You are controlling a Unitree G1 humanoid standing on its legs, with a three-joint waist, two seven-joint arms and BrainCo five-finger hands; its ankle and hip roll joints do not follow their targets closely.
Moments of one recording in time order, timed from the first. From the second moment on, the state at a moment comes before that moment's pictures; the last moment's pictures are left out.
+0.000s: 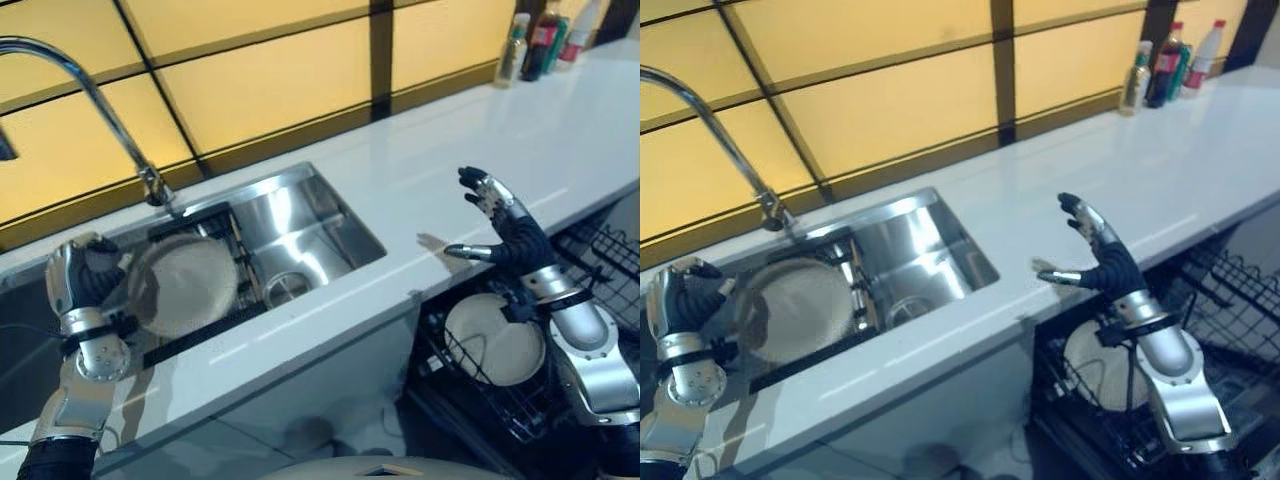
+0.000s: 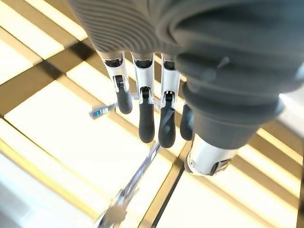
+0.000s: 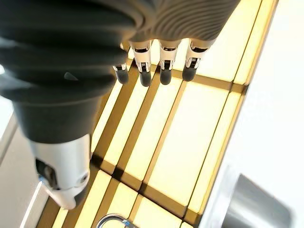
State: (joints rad) left arm 0.09 0.66 0.18 0.12 0.22 -0.16 0.62; right arm 0.02 -0.60 -0.01 -0.32 0.22 -0.16 0.08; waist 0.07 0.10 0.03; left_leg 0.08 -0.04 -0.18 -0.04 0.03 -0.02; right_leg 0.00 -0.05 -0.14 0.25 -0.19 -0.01
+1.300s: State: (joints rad) left arm -0.05 0.81 -0.03 0.16 0.20 -0.03 0.26; right arm -0.19 -0.68 0.18 -0.25 0.26 -0.12 -0.13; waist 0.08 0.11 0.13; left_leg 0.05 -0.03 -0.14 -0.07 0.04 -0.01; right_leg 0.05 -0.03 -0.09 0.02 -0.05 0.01
